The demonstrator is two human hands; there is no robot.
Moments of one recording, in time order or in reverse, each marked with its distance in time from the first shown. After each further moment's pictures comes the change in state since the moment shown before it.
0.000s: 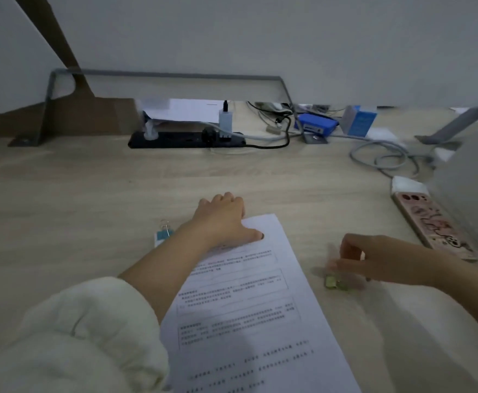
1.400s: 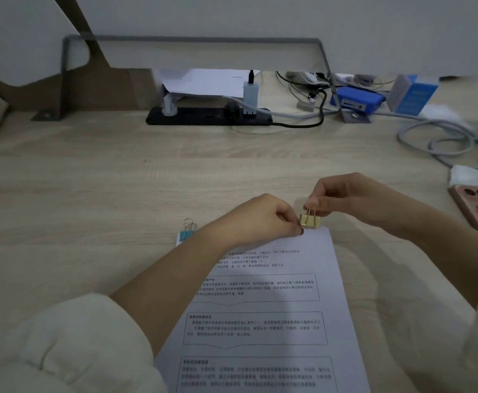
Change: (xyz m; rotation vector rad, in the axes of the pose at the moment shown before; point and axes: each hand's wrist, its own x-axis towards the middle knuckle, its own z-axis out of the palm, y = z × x) left_hand -0.003 0.018 0.009 -0.683 -0.087 0.084; right_hand 0.074 -0.042 -0.023 0.664 0.058 -0.477
